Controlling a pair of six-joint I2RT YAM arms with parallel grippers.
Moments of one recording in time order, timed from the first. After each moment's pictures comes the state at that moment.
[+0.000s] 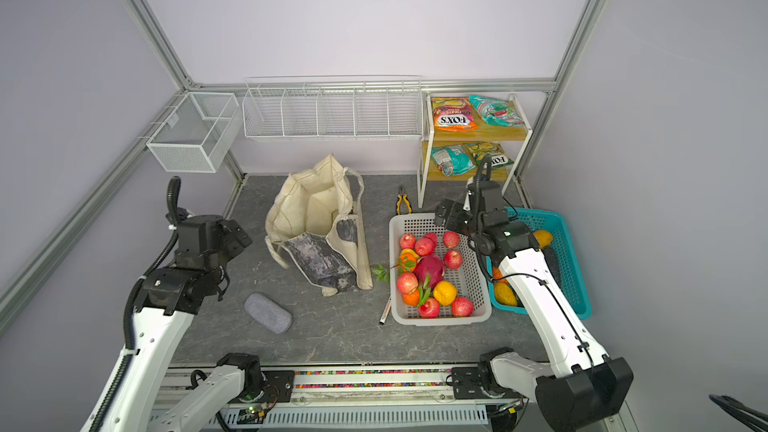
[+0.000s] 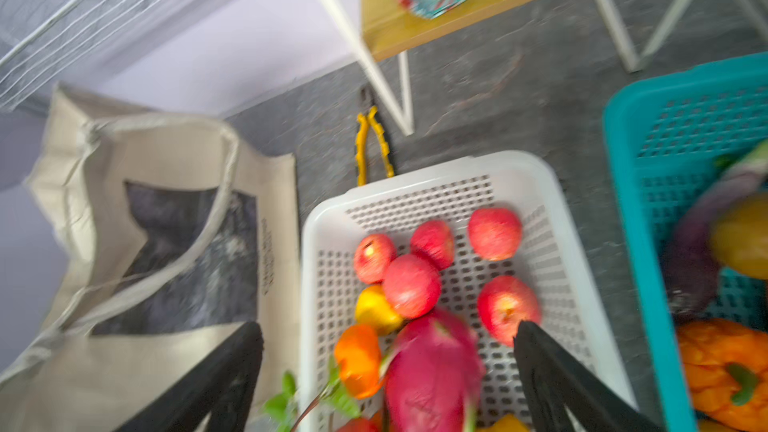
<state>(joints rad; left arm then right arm) -0.18 0.91 1.09 -0.88 -0.48 -0.64 0.35 1.22 1.29 -0.76 -0.01 0.55</state>
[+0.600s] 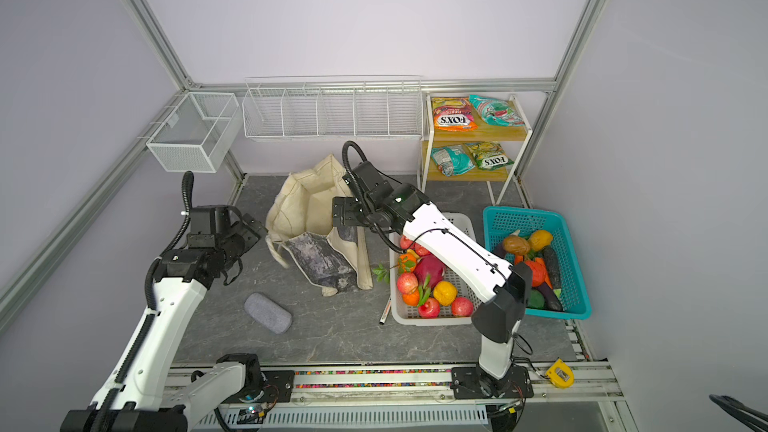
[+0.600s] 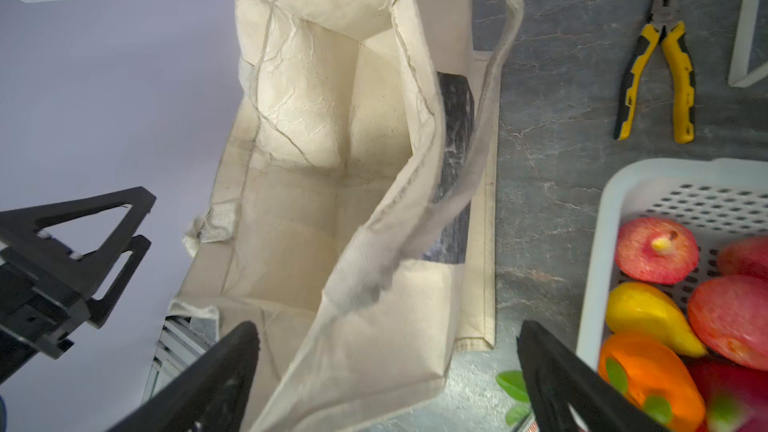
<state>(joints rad) -0.06 1.07 1.07 -0.77 -0.13 -0.77 0.86 1.86 2.02 -0.98 0.07 0.68</state>
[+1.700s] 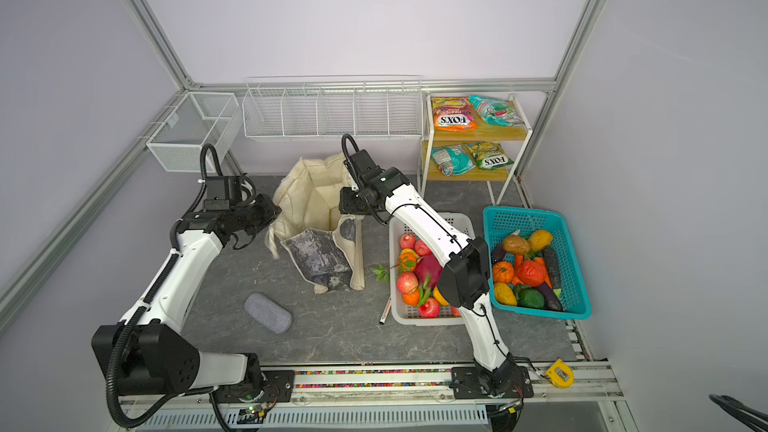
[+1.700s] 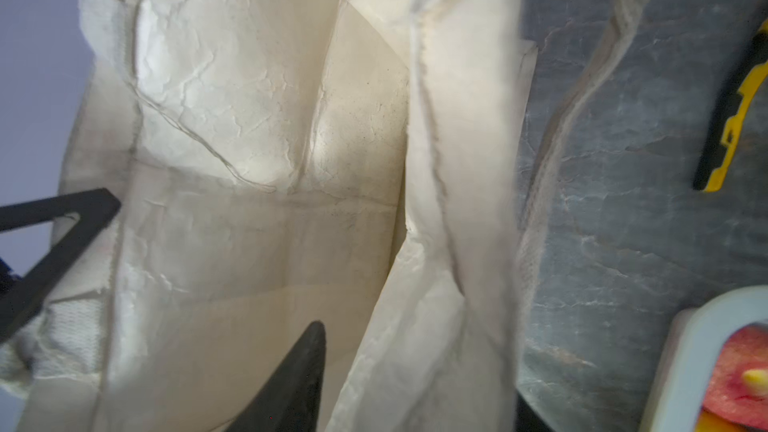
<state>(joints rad) -0.05 1.37 1.25 -0.63 0.26 -0.63 0.73 2.16 2.27 -1.01 -0.15 0.57</state>
